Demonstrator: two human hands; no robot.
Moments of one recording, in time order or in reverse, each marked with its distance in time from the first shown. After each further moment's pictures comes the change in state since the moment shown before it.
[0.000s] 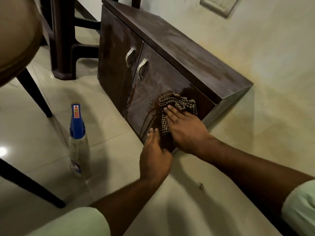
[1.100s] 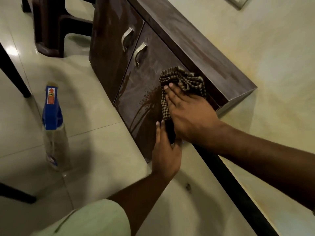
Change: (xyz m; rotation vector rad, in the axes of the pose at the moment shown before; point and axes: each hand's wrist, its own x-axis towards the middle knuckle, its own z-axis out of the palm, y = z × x) left_hand 0.026 -0.002 0.077 -0.307 -0.033 -0.052; right_hand 0.011 0.028 -0.022 -0.123 0.045 -0.017
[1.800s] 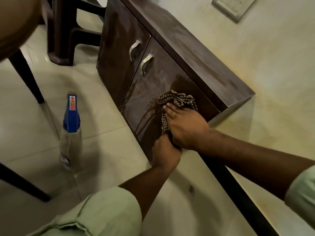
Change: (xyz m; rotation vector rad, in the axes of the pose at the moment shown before) left_hand 0.005 0.017 -0.025 0.246 0.019 -0.074; right_hand 0.007 -0.017 0.006 0.032 -0.101 -0.071
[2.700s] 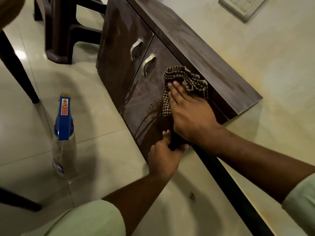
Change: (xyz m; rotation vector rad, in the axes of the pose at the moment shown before) left_hand 0.011 -0.006 -0.004 -0.039 -0.007 -0.058; right_hand 0.021 0.020 -0.014 0.014 0.162 0.136
